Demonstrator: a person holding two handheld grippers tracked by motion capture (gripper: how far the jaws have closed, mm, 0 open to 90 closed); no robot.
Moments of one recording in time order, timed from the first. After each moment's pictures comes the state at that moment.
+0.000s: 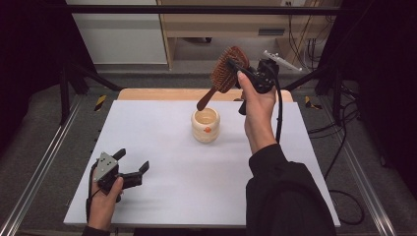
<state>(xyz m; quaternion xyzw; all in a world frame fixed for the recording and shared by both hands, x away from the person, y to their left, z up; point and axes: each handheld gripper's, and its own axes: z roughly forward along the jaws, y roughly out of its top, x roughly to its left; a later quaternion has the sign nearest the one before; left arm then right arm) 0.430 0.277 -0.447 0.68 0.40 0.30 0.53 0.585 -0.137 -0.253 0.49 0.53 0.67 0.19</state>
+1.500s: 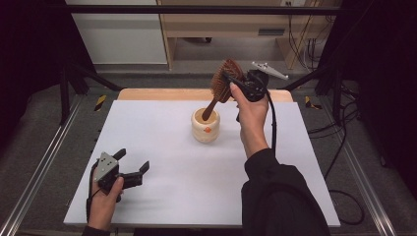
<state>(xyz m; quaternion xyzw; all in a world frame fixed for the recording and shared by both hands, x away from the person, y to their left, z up) 0.430 0.276 -0.448 0.69 0.40 0.30 0.53 0.592 -0.122 -0.288 0.49 0.57 0.62 0.22</state>
